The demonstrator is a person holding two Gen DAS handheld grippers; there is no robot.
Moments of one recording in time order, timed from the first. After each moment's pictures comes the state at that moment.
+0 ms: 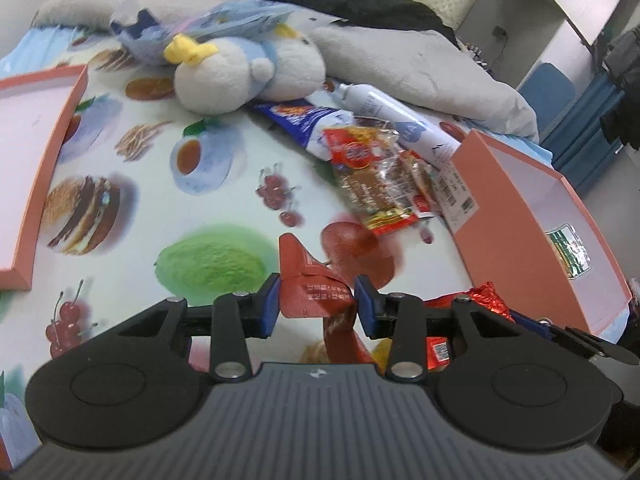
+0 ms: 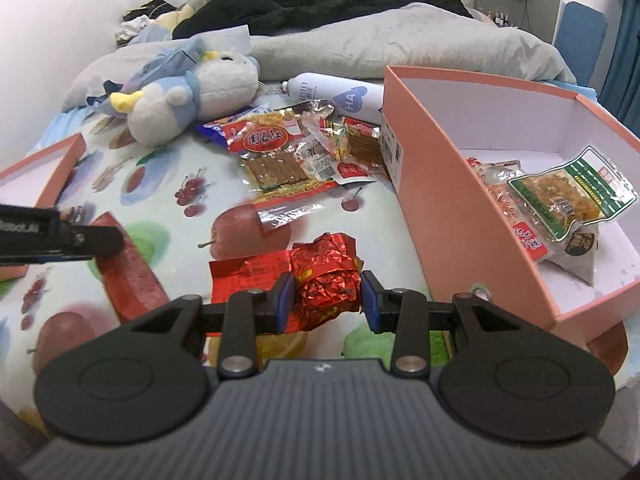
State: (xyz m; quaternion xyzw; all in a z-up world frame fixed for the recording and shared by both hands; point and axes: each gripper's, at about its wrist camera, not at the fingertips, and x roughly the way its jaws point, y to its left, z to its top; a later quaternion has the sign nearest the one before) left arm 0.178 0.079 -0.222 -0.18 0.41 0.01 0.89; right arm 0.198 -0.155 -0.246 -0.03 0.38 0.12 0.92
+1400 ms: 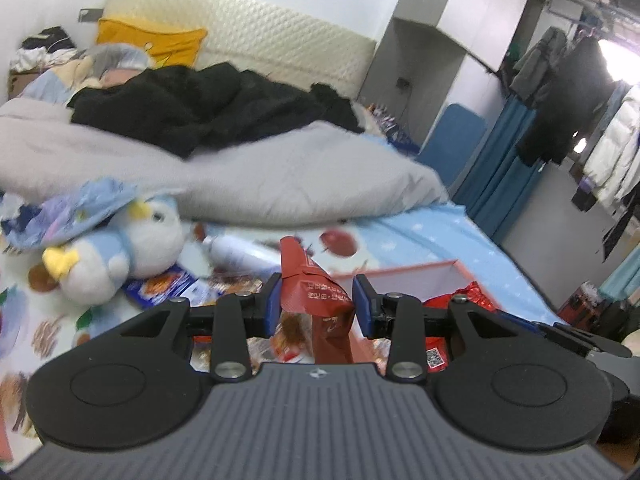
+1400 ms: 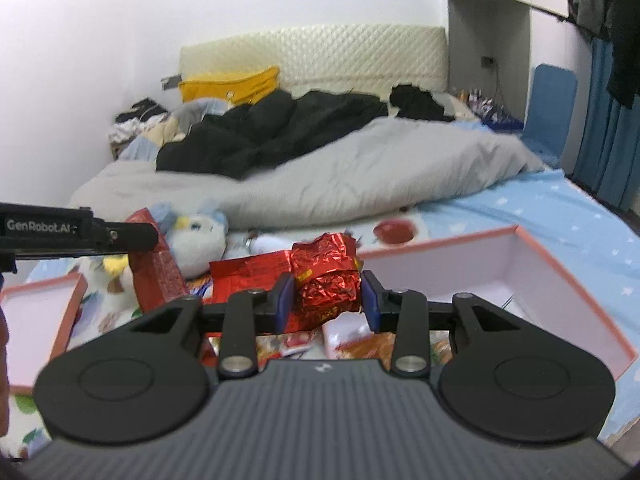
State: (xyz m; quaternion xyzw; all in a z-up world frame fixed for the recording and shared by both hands) left arm 0.256 0.002 -0.057 -0.14 0.29 -0.10 0.94; right arm 0.241 -0.232 -0.100 0.01 0.26 0.10 0.96
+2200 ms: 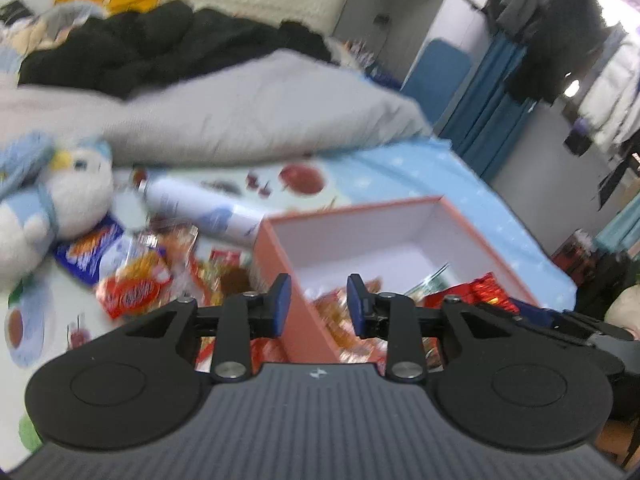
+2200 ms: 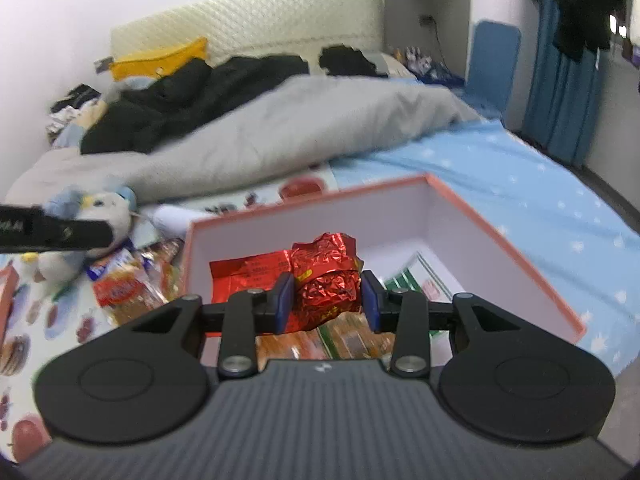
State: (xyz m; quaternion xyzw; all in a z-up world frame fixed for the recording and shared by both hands) left arm 0.318 -0.079 -0.128 -0.11 0.38 -0.13 0.91; right arm 0.273 -0.315 -0.165 0.03 0.33 0.02 0.94
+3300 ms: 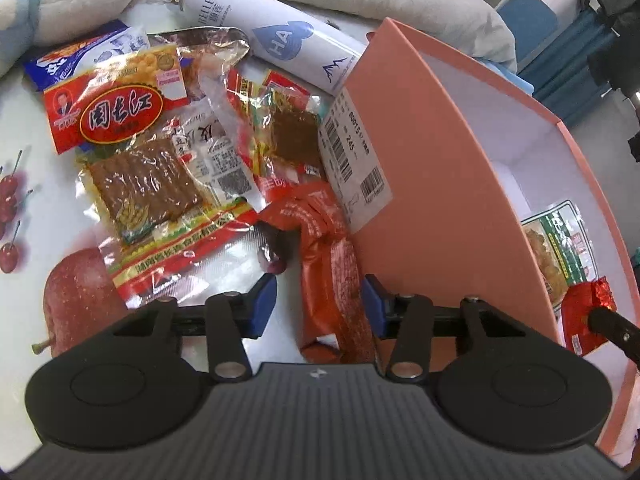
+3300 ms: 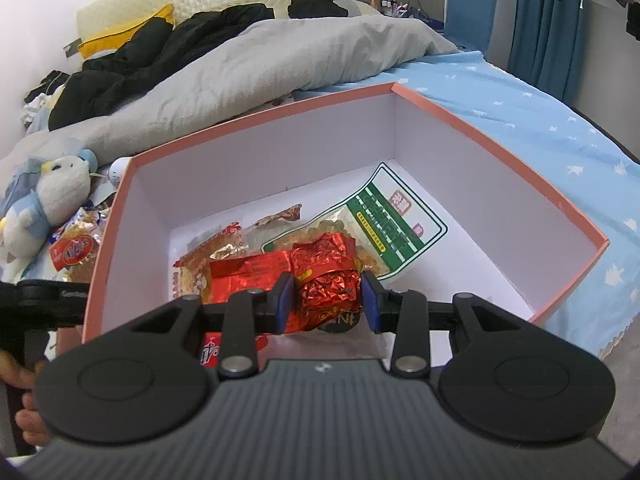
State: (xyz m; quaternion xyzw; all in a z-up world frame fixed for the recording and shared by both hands) left arm 0.372 -0.070 -0.305 -0.18 0.51 -0.07 0.84; right arm 0.280 -0.348 -0.224 0.06 0.38 0.00 0.92
